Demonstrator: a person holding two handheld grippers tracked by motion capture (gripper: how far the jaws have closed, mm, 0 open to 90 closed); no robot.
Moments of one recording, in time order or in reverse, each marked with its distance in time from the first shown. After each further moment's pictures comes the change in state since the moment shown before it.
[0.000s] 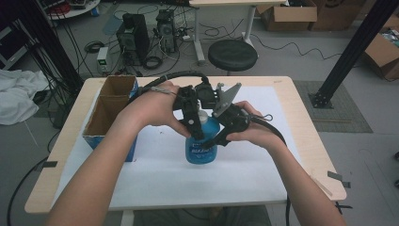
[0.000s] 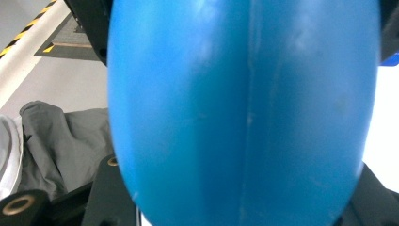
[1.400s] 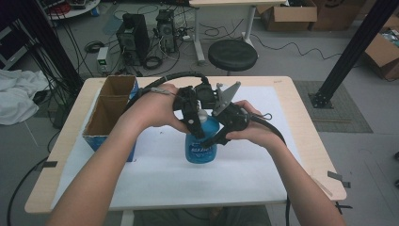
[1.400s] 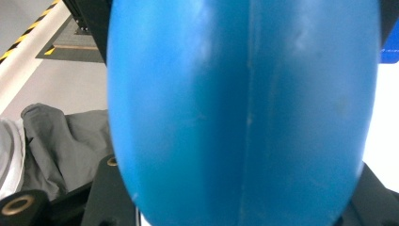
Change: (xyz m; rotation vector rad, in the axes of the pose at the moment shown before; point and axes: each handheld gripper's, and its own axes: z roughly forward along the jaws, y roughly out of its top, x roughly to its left) left arm 0.003 -0.001 0.002 -0.029 -0.002 0.022; right arm -0.003 0.001 -0.001 0.002 0.002 0.019
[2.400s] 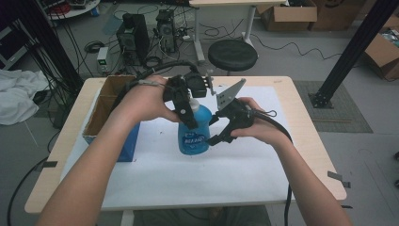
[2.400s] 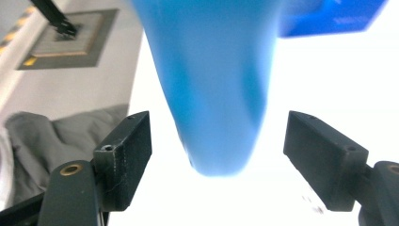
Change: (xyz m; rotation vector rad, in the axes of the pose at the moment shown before) left arm 0.011 -0.018 -0.032 -0.014 0.055 -0.129; right arm -0.011 -0.014 -0.014 0.038 -0.085 0.101
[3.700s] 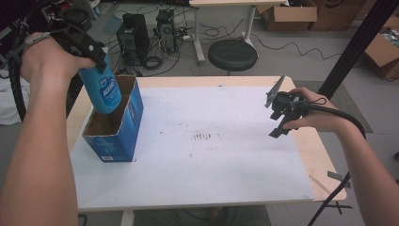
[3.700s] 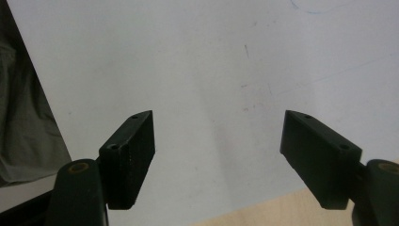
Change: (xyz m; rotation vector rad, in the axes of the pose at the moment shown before) left arm 0.097 -0.164 -0.109 -0.004 0.354 -1.084; right arm -0.014 -0.075 -0.105 0.576 -0.266 0.196
